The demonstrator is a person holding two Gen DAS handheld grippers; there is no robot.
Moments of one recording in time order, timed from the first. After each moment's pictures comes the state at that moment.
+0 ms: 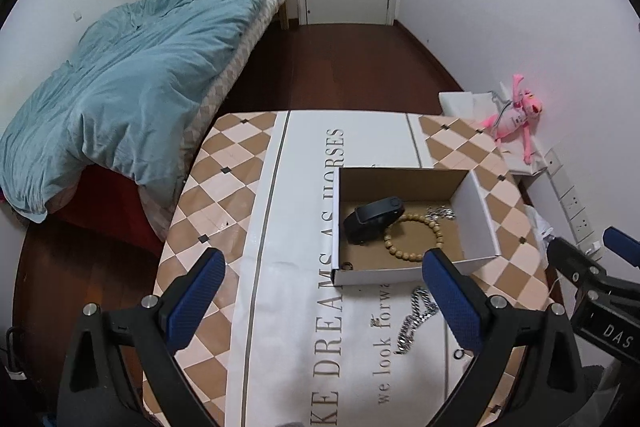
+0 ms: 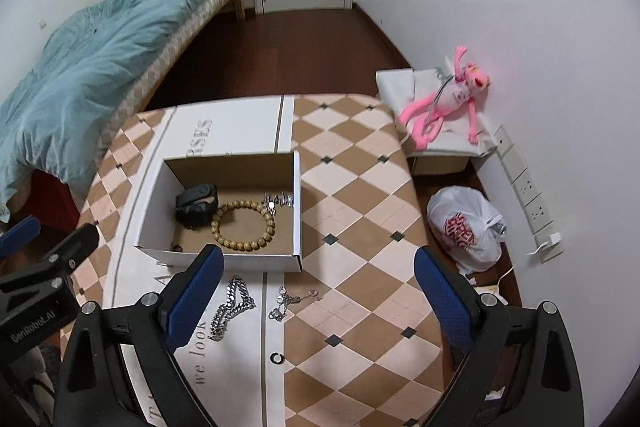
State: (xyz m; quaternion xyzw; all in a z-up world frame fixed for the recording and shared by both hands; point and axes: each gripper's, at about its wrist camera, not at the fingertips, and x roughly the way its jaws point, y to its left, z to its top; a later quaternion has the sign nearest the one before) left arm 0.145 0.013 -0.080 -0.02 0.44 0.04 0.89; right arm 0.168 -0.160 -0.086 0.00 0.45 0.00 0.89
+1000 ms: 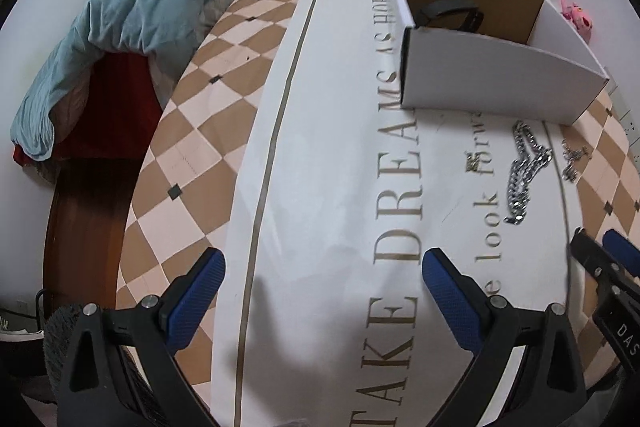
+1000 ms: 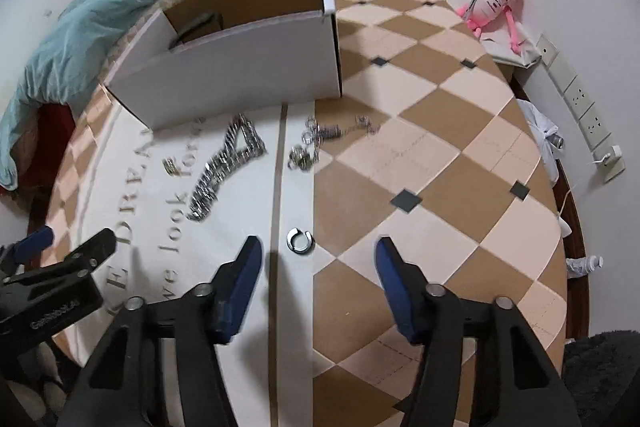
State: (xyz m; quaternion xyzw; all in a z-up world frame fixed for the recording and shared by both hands) left arm 0.091 0.024 -0.224 0.02 0.56 0.12 0.82; right arm 0.109 -0.142 -0.255 0.04 0.53 0.04 0.85
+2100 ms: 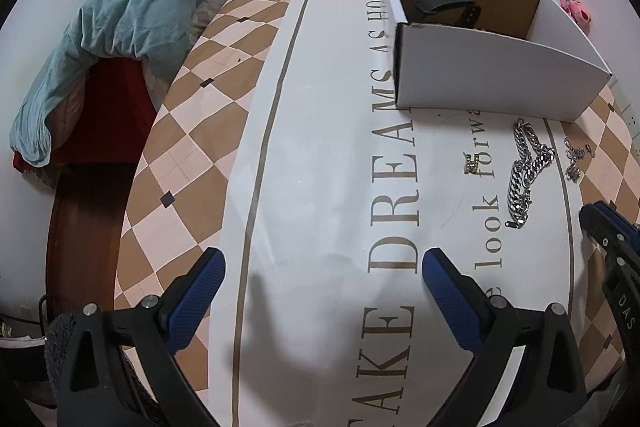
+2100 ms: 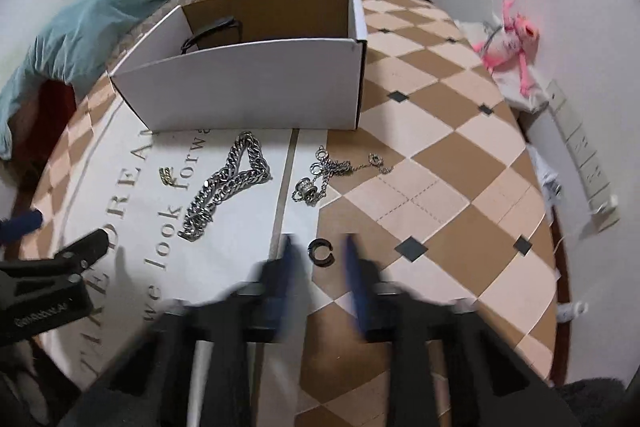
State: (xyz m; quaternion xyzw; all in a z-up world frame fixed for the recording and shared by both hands) left arm 0.099 0.020 -0.229 0.03 0.56 0.11 0.82; right arm 0.123 -0.134 -0.257 -0.01 0.50 0.07 0.86
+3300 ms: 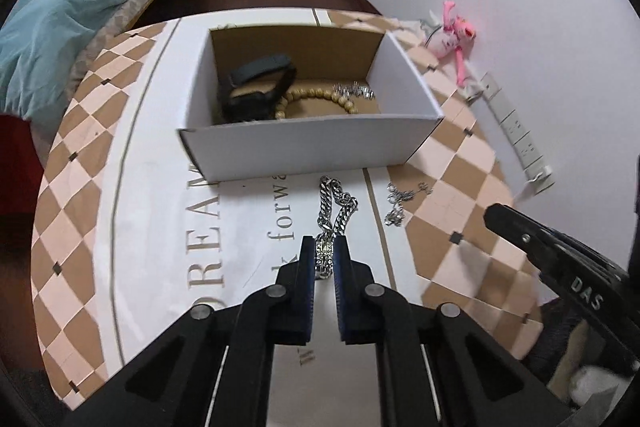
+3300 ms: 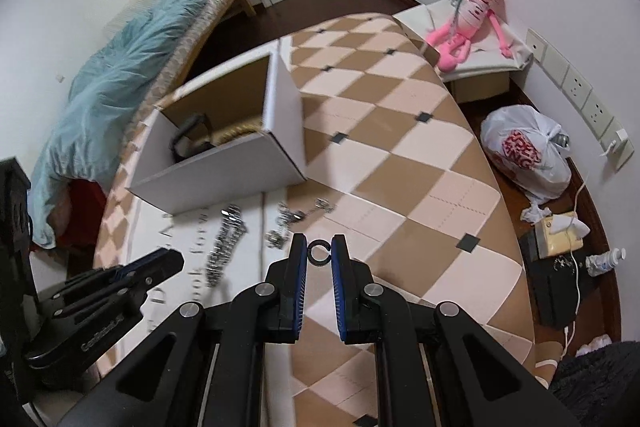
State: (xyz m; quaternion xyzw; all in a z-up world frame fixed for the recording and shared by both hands) left arm 0.121 -0.034 -0.177 -0.05 0.52 -0.10 0.84; right arm 0.124 -0.208 -0.203 0.16 0.47 0.07 0.86
